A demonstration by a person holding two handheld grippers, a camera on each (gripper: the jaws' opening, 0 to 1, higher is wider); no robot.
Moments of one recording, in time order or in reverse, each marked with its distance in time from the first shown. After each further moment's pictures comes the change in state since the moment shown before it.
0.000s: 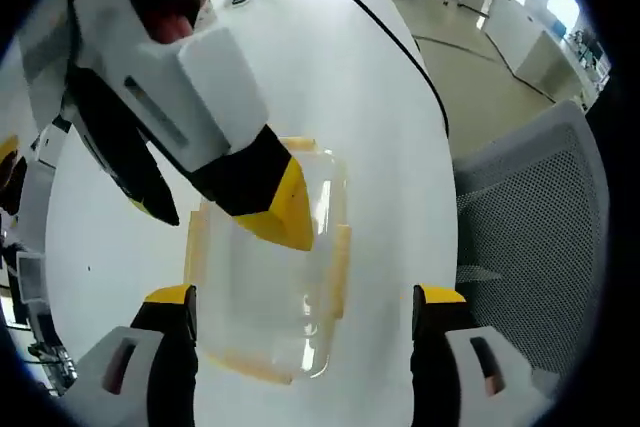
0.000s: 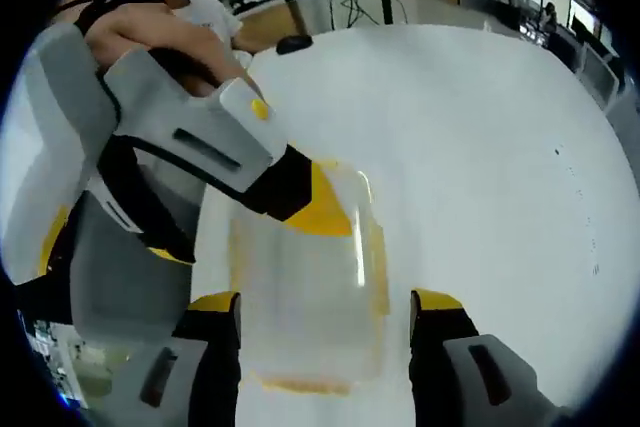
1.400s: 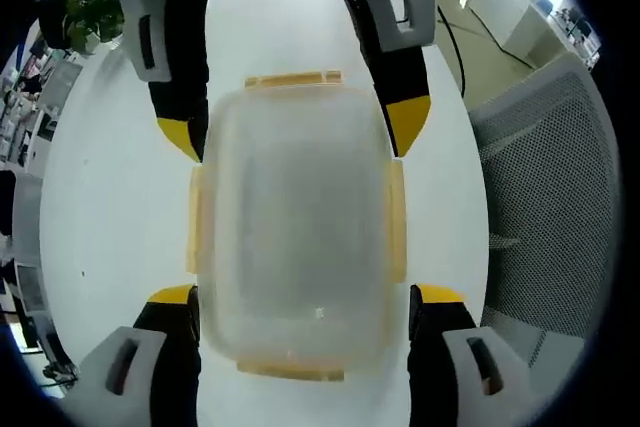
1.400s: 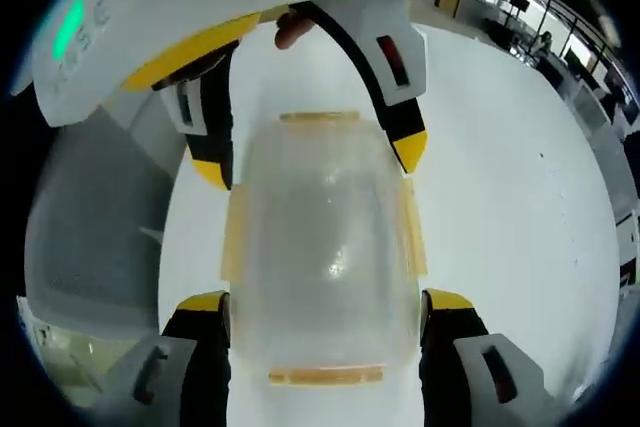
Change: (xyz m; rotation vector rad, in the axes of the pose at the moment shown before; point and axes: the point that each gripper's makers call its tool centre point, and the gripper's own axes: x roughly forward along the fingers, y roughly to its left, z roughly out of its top) left arm 0.026 0.020 -0.031 0.082 0.063 -0.022; right arm 0.020 0.010 -0.032 -0.079 0.036 -0.159
